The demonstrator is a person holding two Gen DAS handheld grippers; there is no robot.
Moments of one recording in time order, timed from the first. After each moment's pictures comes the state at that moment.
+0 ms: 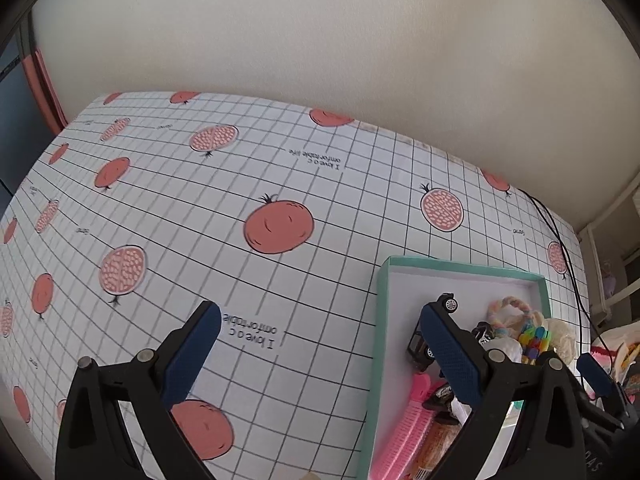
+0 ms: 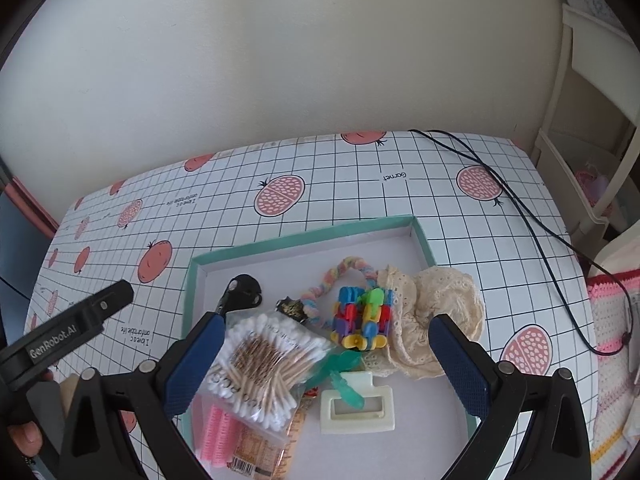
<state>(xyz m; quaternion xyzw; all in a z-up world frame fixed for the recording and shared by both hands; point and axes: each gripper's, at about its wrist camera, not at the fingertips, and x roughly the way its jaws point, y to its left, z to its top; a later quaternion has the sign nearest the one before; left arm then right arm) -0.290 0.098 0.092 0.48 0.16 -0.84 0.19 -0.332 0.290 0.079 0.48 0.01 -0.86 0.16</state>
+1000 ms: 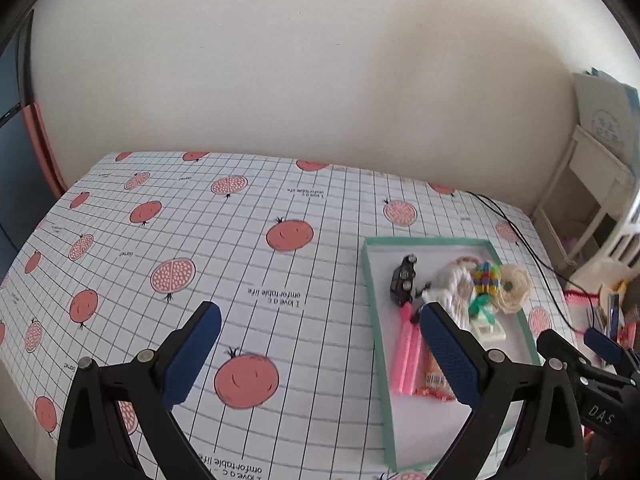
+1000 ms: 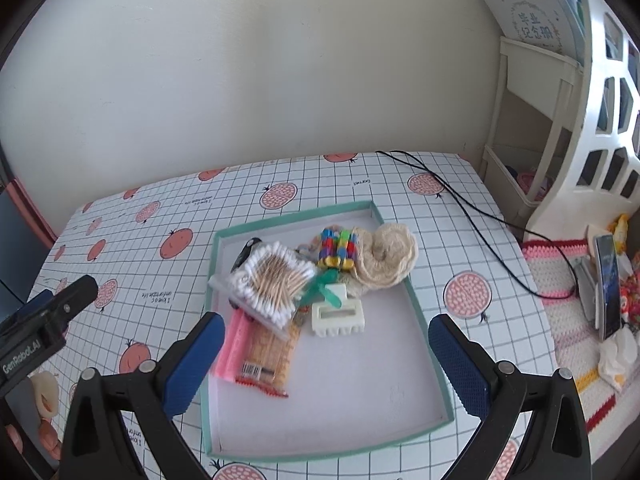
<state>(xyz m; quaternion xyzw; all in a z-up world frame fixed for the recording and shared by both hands) -0.160 0.124 0.140 0.39 0.10 -0.91 0.14 -0.211 0.325 0.124 0.42 0.01 -0.90 0.13</state>
